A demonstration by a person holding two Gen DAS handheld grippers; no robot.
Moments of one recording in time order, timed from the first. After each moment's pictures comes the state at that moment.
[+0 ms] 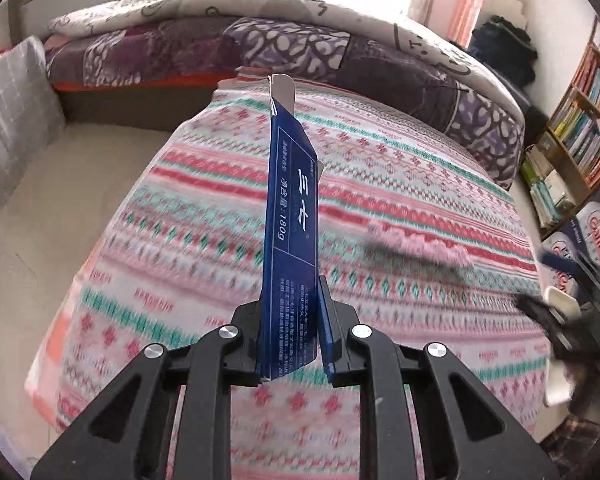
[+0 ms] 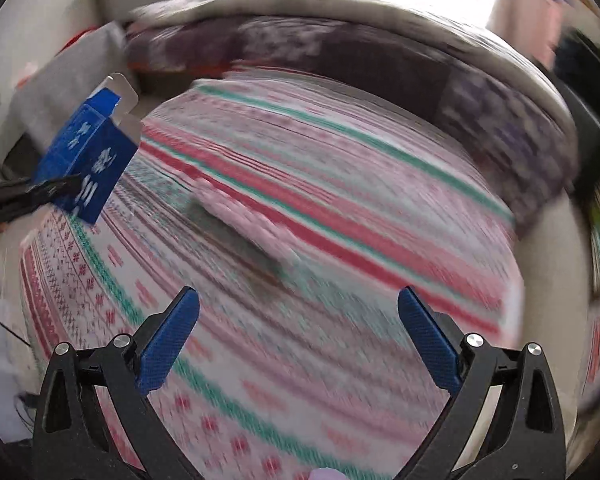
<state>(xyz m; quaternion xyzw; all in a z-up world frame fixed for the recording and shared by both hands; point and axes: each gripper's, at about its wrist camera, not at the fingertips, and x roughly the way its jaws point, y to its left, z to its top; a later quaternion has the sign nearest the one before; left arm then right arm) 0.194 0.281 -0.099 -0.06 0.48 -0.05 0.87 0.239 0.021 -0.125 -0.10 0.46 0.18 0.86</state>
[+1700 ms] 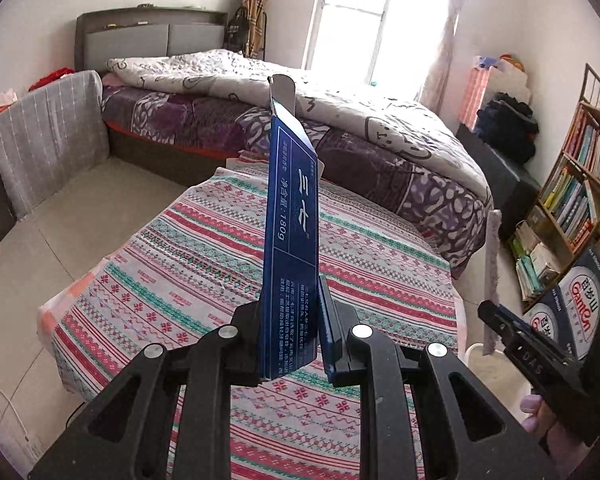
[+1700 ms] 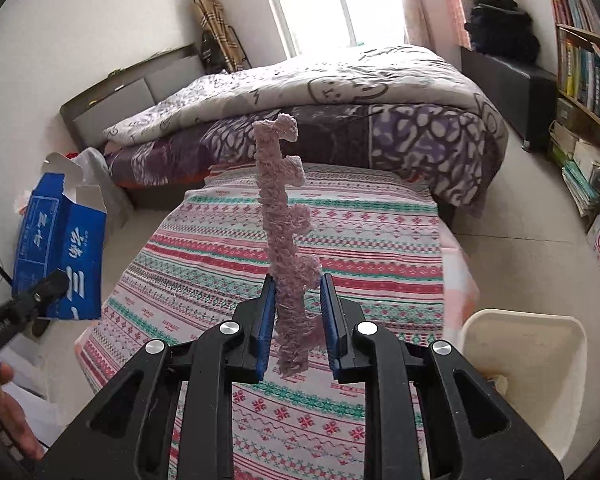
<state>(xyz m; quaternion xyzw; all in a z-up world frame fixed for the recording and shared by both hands) 0.081 0.150 0.008 -0.10 0.34 0.04 0.93 0.128 -0.080 -0.031 0.09 0.36 0.09 0.92</state>
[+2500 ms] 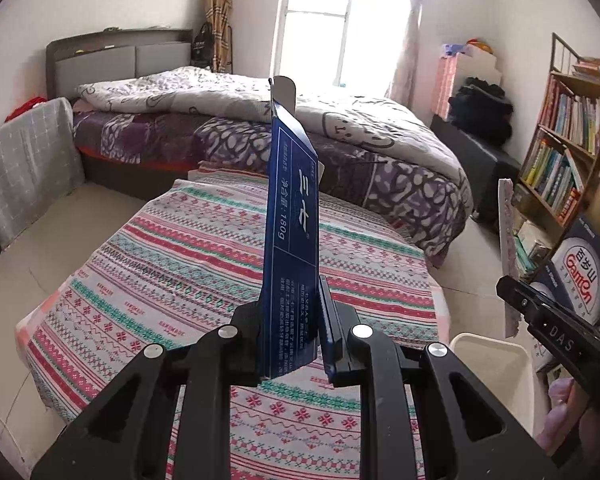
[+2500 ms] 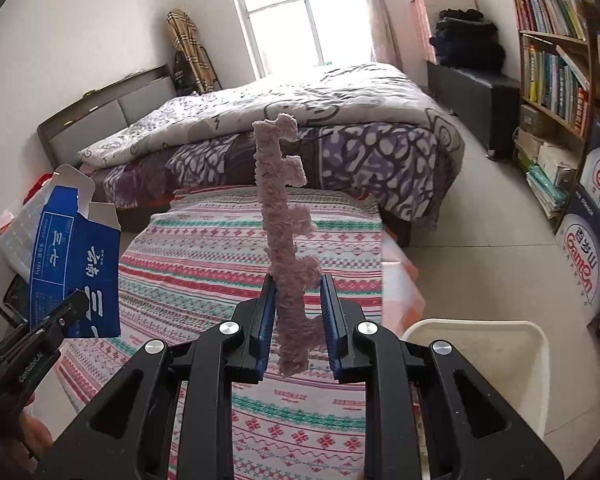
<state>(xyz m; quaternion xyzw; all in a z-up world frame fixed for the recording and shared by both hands) 0.088 0.088 -0.009 -0.06 0.32 -0.01 0.95 0.111 -0.131 -0.023 0.09 0.33 0.03 0.94</state>
